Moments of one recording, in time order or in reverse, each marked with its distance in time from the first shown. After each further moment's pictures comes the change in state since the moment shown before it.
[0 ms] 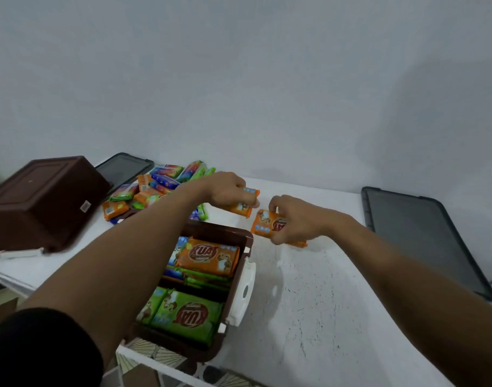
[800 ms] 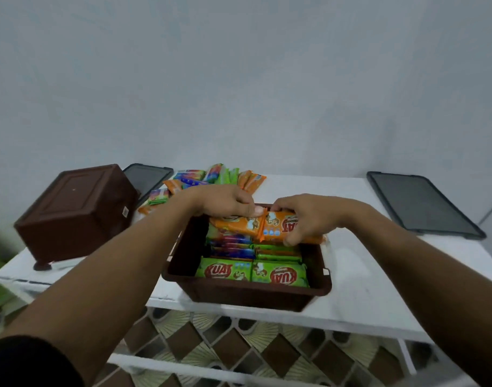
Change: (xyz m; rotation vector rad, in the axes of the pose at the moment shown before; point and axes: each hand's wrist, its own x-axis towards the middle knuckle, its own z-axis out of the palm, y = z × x) left_hand -0.141 -0.111 -0.019 -0.173 -0.231 0.368; right_hand -0.037 -0.183 0.030 0.001 -0.036 0.098
